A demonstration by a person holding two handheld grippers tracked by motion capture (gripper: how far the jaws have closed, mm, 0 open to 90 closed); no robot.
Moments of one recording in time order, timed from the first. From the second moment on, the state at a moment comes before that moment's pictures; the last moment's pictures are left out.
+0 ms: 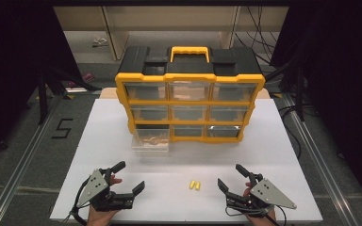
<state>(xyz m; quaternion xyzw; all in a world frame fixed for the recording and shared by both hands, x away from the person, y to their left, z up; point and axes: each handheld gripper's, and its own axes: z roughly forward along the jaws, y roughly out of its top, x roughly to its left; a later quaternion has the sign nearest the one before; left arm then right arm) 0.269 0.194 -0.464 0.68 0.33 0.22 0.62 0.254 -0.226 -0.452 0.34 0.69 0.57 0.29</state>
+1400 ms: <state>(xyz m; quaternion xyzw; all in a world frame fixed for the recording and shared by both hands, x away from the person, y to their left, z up) 0.269 0.193 -0.464 0.68 0.33 0.23 0.62 0.298 -0.177 -0.448 0.28 0.87 0.38 0.16</state>
